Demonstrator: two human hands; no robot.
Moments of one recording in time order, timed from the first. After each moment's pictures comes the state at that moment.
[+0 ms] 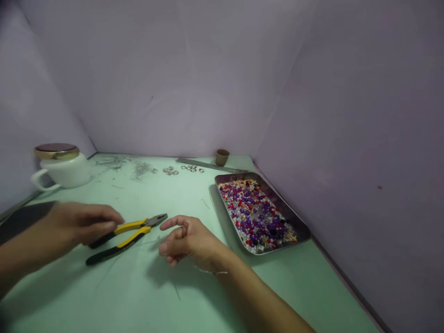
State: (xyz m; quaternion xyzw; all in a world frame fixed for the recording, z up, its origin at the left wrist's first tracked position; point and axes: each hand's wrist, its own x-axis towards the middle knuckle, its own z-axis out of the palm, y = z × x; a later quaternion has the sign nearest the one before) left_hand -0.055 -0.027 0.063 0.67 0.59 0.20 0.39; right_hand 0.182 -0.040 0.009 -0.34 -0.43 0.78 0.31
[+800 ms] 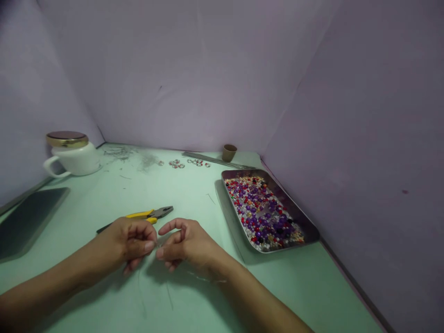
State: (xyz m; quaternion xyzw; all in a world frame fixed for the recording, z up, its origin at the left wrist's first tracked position) left_hand -0.001 -0.054 0.029 0.57 0.54 0.18 0.60; right_hand 0.168 -0.051 0.001 -0.35 -0.43 0.78 0.29
